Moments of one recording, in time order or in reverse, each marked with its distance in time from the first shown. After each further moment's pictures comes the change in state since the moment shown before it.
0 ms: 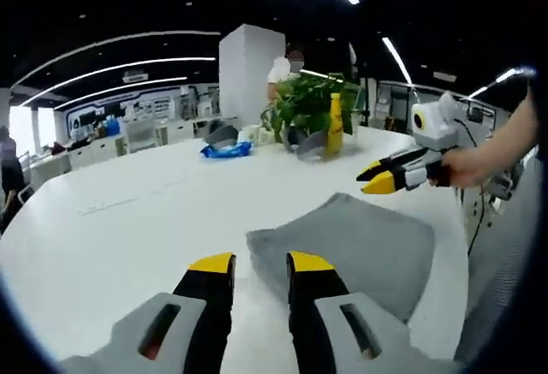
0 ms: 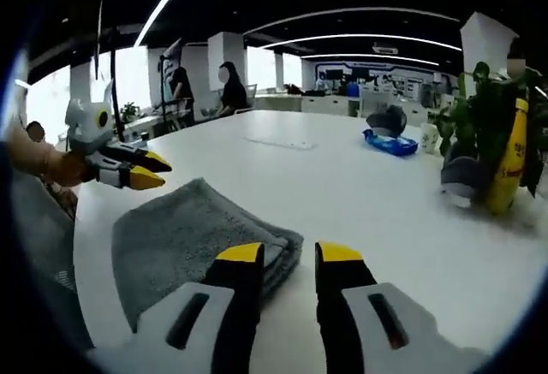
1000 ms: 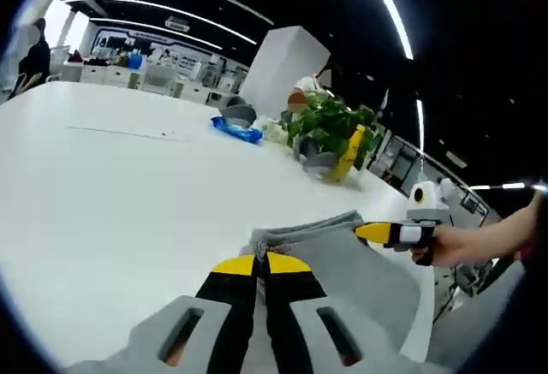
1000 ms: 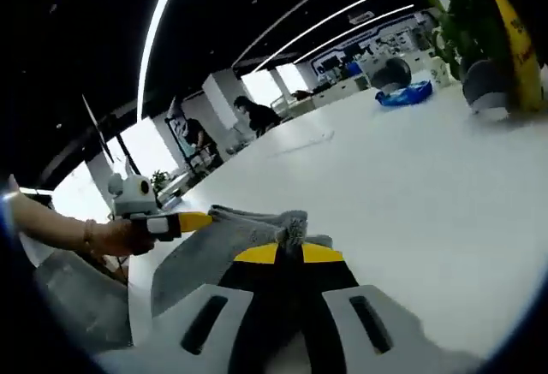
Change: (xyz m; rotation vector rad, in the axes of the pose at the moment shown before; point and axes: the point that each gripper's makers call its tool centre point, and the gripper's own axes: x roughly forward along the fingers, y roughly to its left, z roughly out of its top) left arm 0.035 0.032 -0.031 -0.344 0.045 0.089; right arm 0.034 0.007 -0.018 0.364 -0.037 0.124
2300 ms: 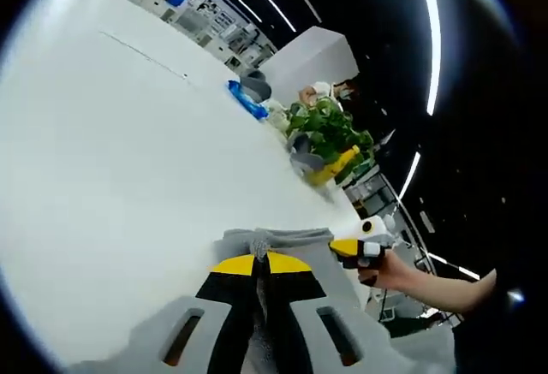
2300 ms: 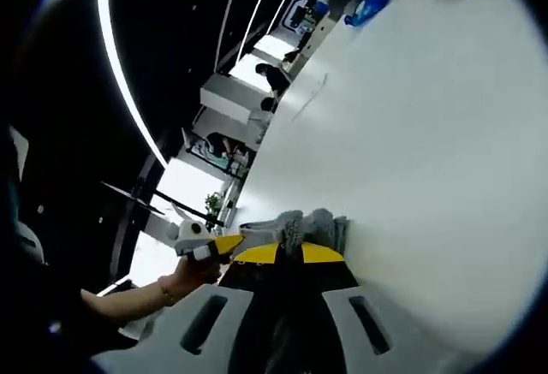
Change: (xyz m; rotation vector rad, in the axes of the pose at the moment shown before) left arm -0.036 -0.018 -0.016 -0.438 0.062 -0.128; right arm -0.023 0.026 -0.010 0.597 0.135 0.282
